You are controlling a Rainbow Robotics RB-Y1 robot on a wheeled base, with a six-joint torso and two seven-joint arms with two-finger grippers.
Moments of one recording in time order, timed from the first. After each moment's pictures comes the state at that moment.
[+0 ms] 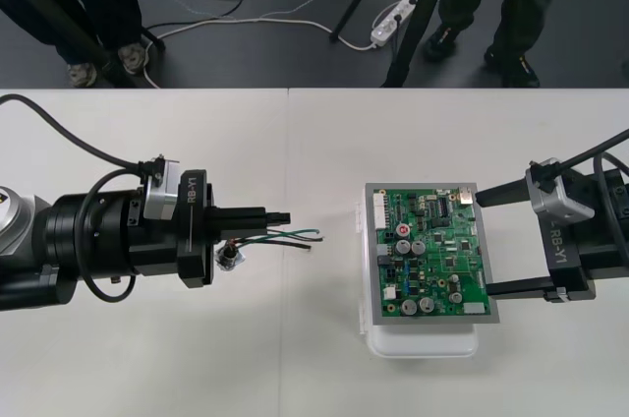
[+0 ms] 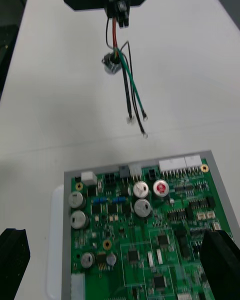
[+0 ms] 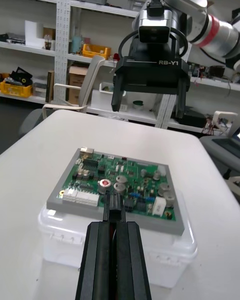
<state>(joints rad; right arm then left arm) -0.03 -0.93 -0.12 -2.20 1.42 -1.37 -0.57 -0.13 0.83 -0.36 -1.84 -0.82 -0.96 -0.11</state>
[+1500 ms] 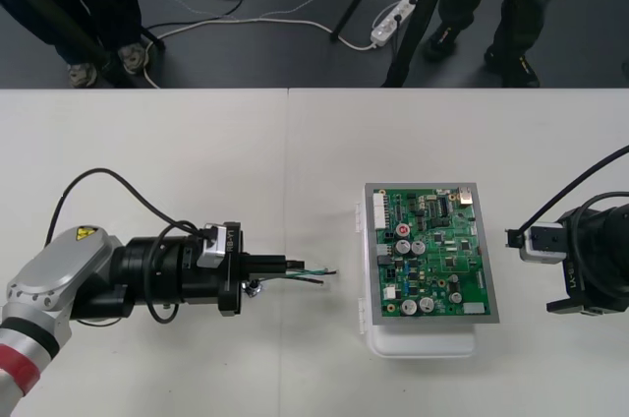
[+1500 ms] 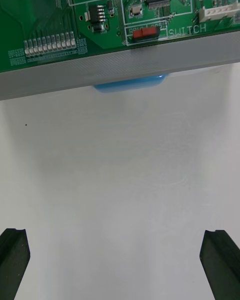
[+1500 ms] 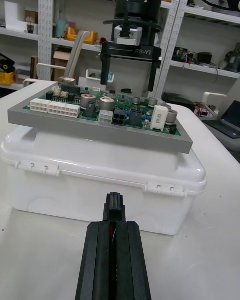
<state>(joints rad) -0.03 -0.93 0.03 -2.09 2.09 -1.52 -0.56 -0.24 0.50 -0.36 -1.22 -0.99 -1.28 -0.43</state>
